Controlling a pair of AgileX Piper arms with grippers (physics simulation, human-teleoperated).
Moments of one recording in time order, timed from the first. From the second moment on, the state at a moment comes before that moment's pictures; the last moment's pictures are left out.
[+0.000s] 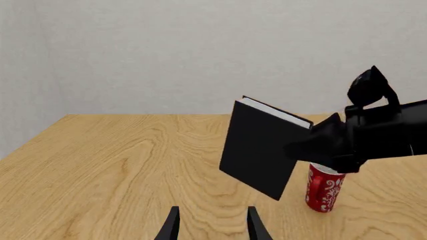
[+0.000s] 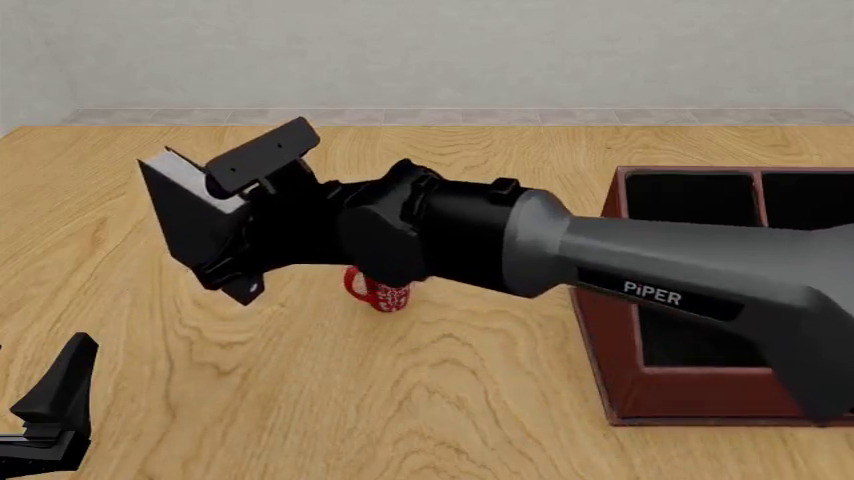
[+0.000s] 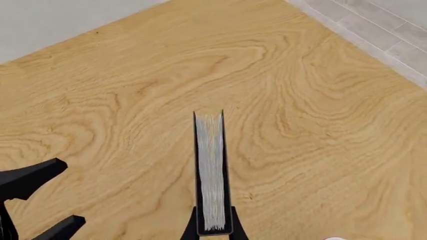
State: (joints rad) left arm 0.00 0.00 0.00 0.00 0.00; right arm 1.00 1.90 -1.55 0.21 0.04
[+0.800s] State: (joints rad) left arm 0.00 0.00 0.00 0.00 0.00; right arm 0.94 1.54 -1.31 0.26 0.05
